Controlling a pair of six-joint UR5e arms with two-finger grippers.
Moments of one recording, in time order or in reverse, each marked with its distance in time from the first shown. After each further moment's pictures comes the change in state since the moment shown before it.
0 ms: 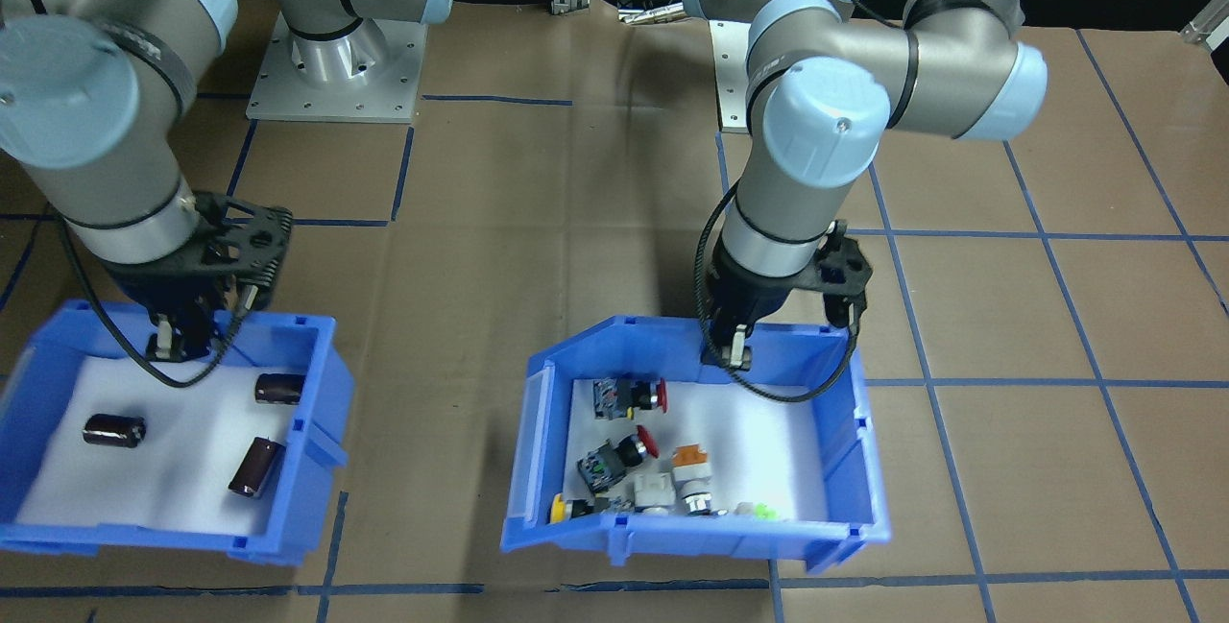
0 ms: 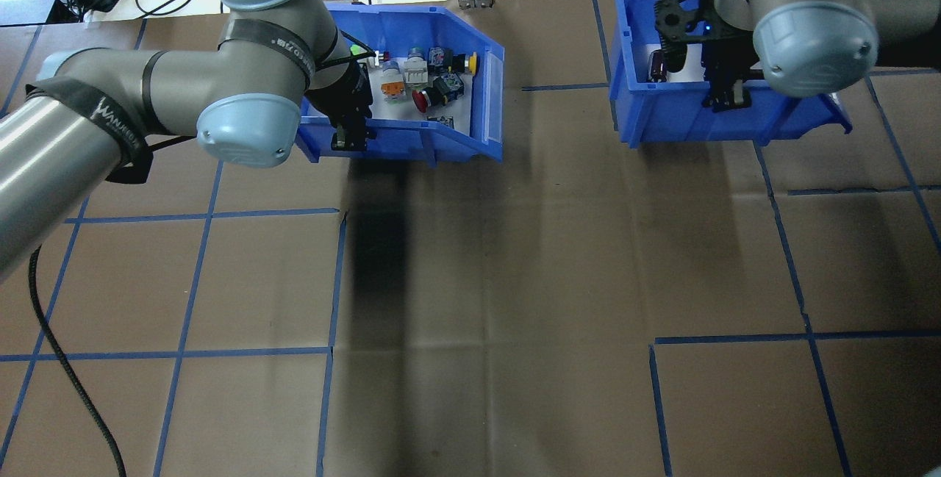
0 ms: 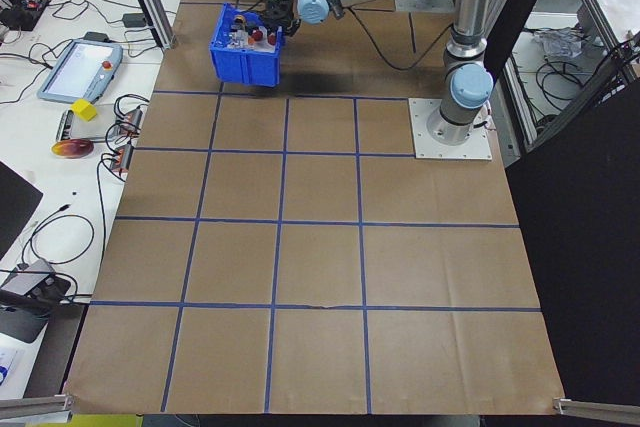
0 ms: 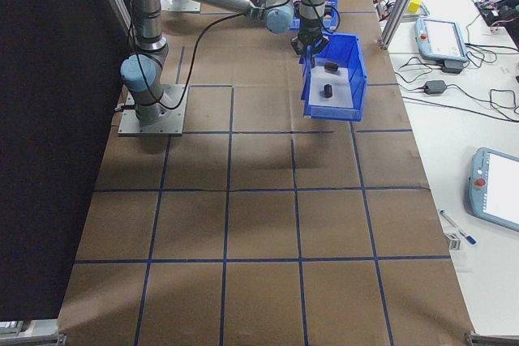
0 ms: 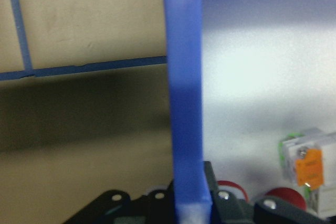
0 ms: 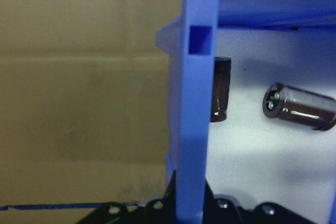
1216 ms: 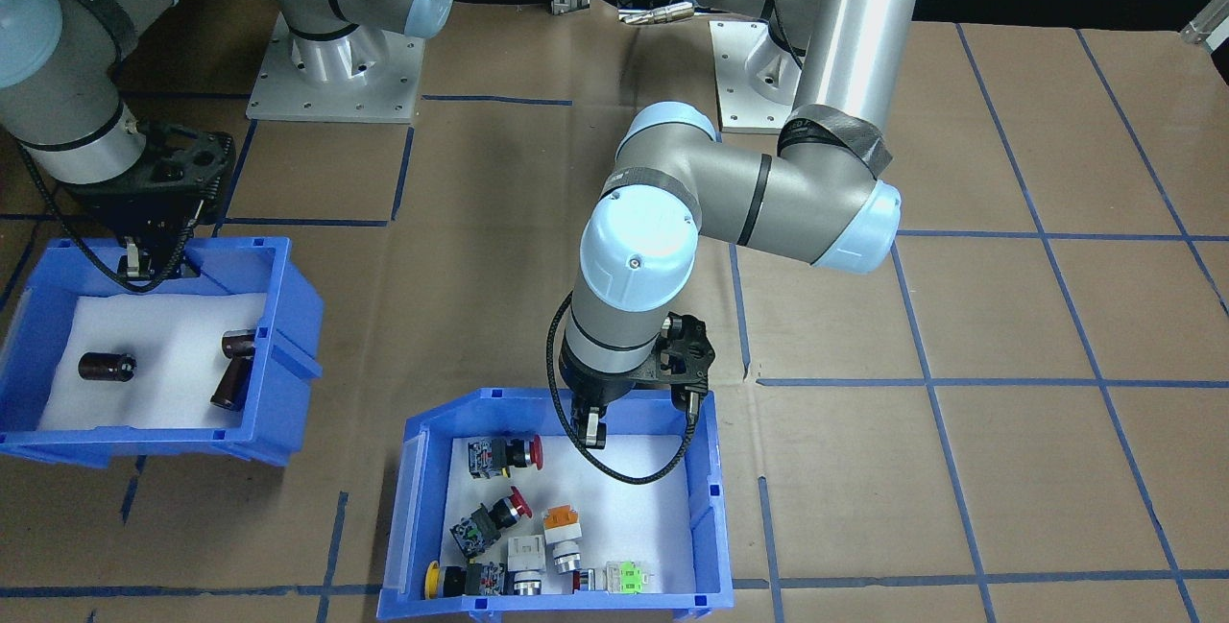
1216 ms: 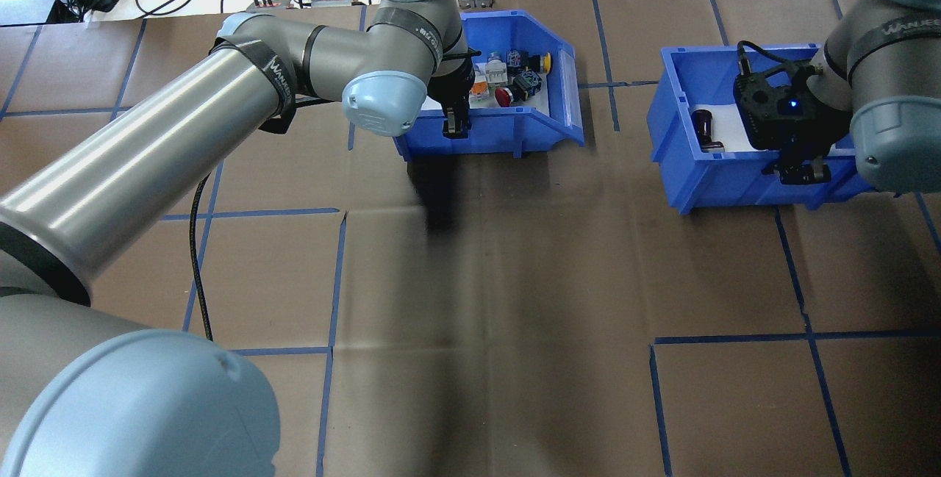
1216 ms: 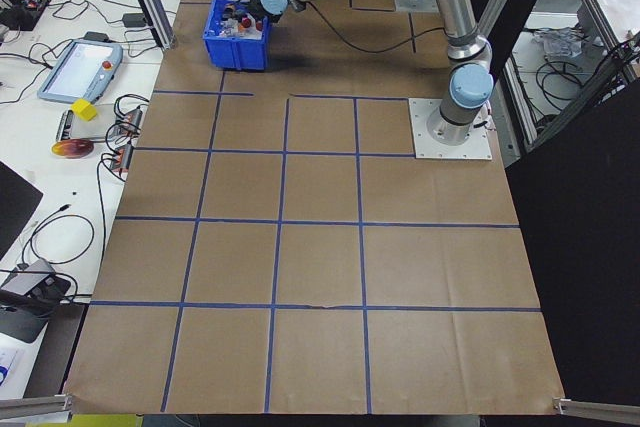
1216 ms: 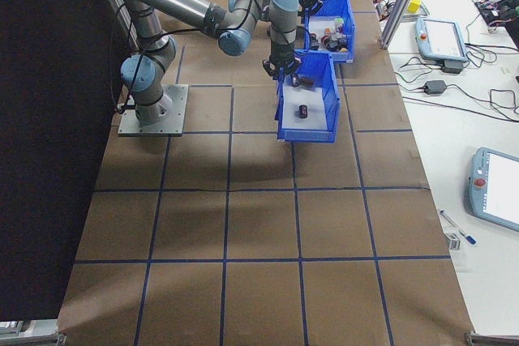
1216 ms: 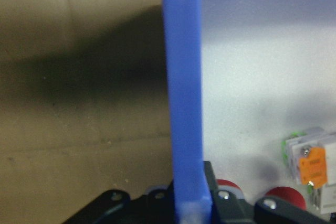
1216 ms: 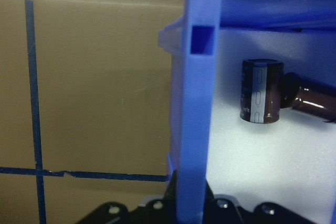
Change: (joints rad) left arm -0.156 -0.247 0.224 -0.005 -0.019 -0.236; right arm -0.159 -0.169 0.245 -0.046 0.068 -0.203
